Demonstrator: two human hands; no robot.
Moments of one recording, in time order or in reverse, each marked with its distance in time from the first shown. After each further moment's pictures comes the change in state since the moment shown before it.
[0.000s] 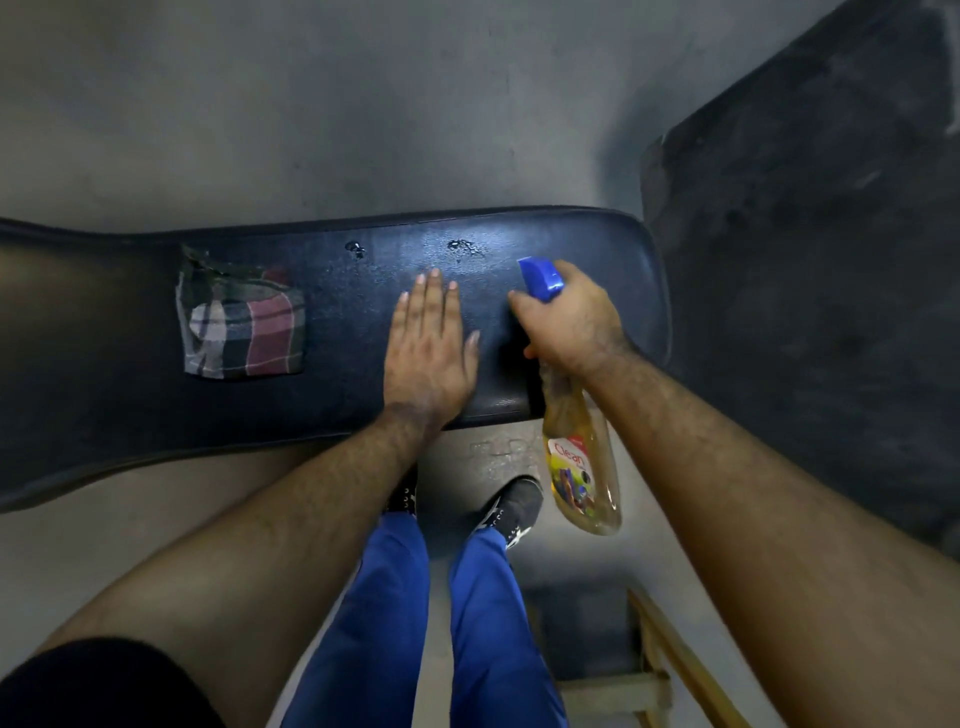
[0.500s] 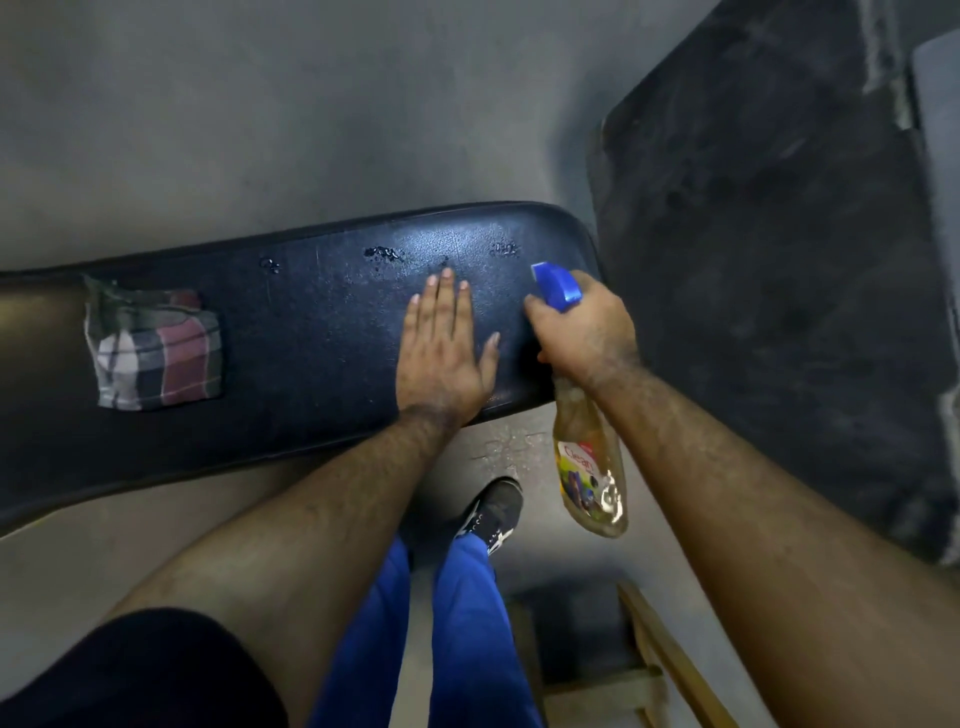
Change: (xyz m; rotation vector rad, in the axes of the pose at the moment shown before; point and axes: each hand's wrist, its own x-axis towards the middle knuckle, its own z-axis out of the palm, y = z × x) left_hand 0.020 0.091 0.026 -0.013 -0.018 0.023; right_hand 0.009 0.071 -0.057 0.080 0.119 0.103
